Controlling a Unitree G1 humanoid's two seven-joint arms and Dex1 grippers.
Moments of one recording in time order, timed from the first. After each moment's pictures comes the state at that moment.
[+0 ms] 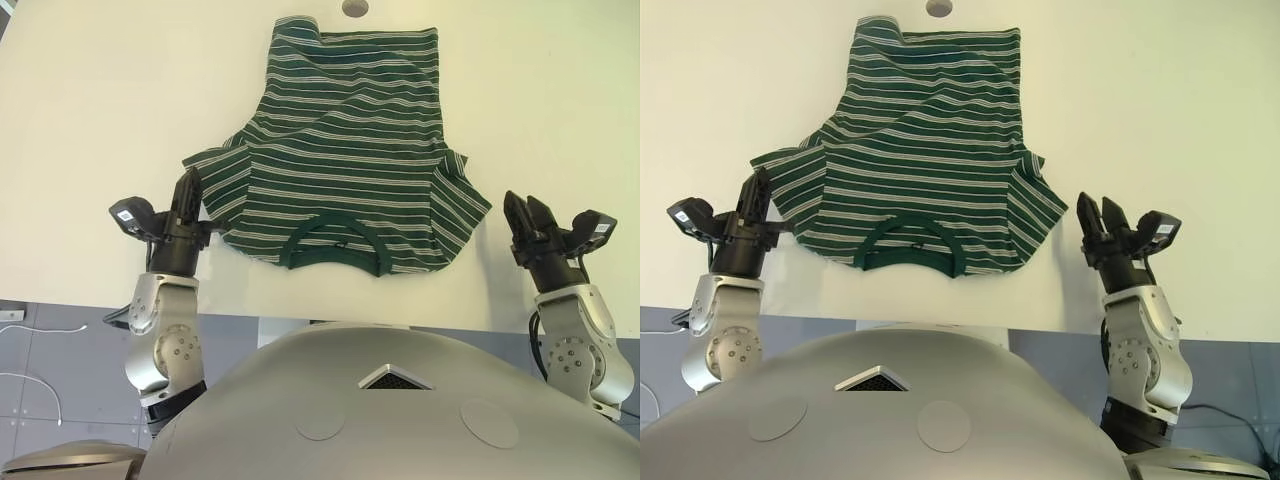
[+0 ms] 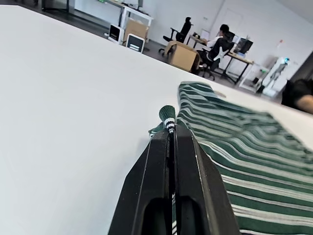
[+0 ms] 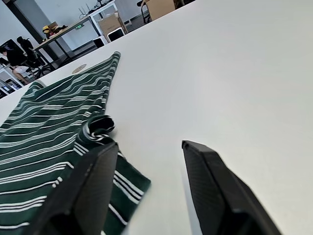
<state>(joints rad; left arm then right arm) 0.59 0.05 0.17 -0.52 -0.40 0.18 -0.35 0.61 -0.22 -0.34 -0.45 0.67 0.42 0.34</state>
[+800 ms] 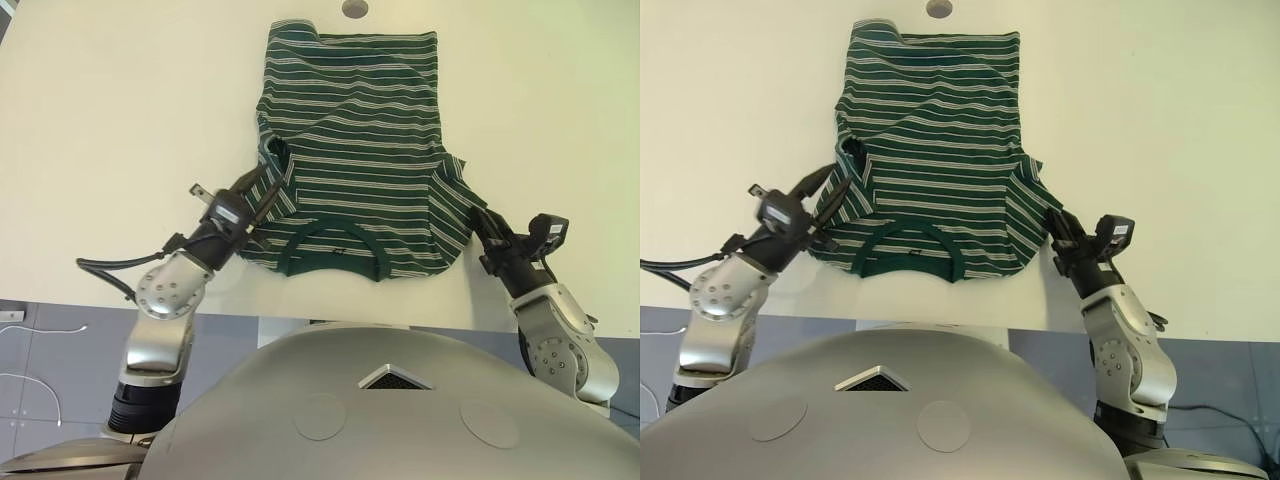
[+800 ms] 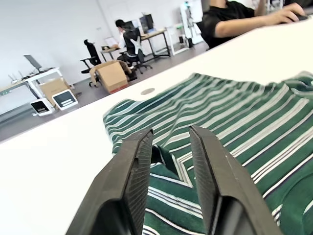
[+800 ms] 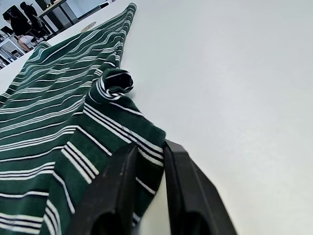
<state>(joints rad) 0.51 0.39 -0.04 -0.53 -0.16 -0.03 -0.46 0.62 -0.23 -0.23 -0.46 0.61 0.49 0.32</state>
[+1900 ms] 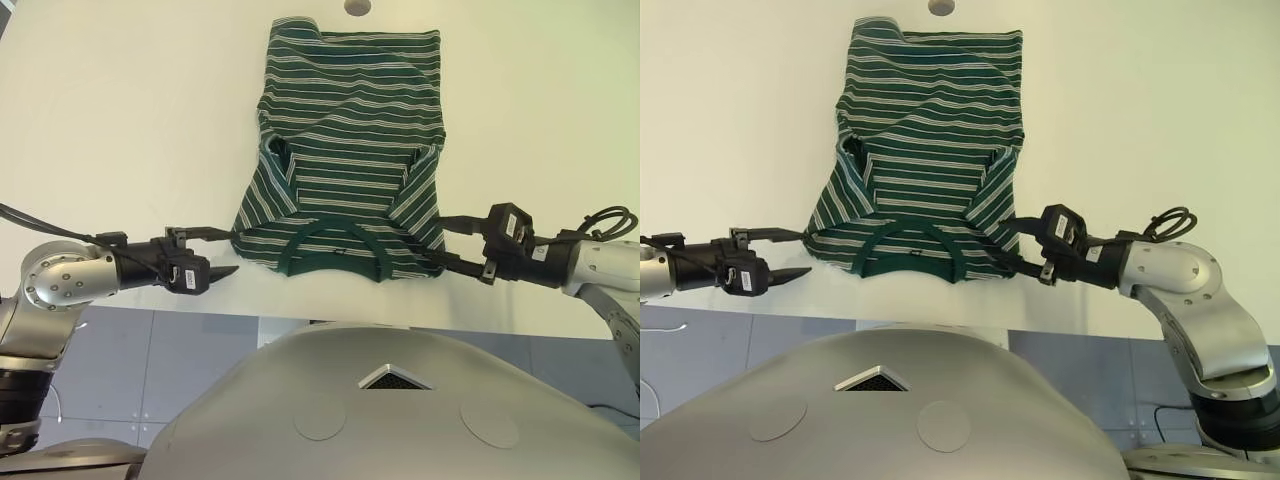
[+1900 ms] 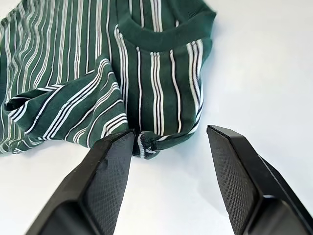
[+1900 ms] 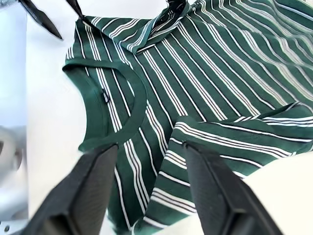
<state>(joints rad) 0.49 0.98 0.07 -0.27 0.08 -0.49 -1.01 0.48 -0.89 -0.07 -0.72 0.45 0.51 0.93</state>
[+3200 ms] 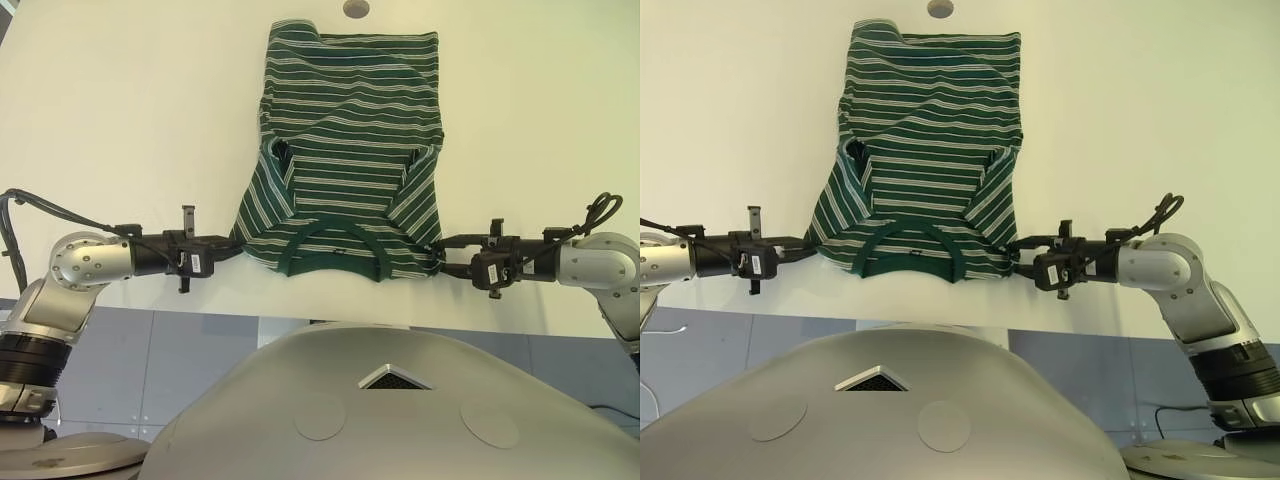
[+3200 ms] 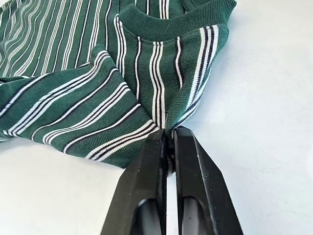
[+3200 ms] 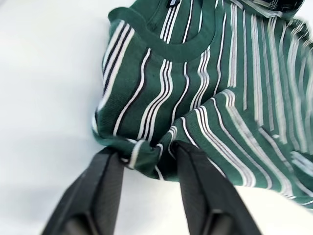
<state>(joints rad) 0.33 0.99 -0.14 -0.04 -0.05 -0.52 -1.04 0.35 -0.99 0.19 -0.23 0.03 -0.33 1.06</state>
